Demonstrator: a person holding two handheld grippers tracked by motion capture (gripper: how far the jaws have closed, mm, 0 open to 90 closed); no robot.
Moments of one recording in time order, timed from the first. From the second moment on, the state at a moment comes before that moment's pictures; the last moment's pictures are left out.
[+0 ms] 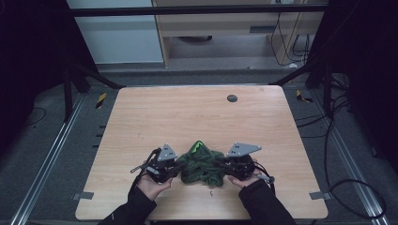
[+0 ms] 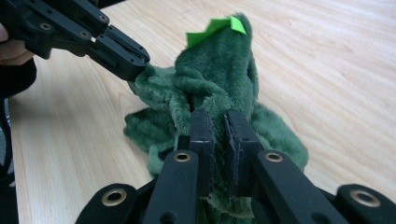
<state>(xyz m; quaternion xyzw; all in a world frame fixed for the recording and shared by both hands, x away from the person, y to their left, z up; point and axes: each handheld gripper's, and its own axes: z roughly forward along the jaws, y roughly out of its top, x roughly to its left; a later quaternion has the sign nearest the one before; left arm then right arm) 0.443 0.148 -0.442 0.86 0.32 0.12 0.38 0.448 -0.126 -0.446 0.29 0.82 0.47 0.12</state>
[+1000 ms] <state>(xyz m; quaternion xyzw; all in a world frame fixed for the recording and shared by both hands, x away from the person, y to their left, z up) 0.426 0.146 -0.464 0.87 0.31 0.11 0.36 0.427 -0.136 -0.472 0.30 0.84 0.45 0.07</state>
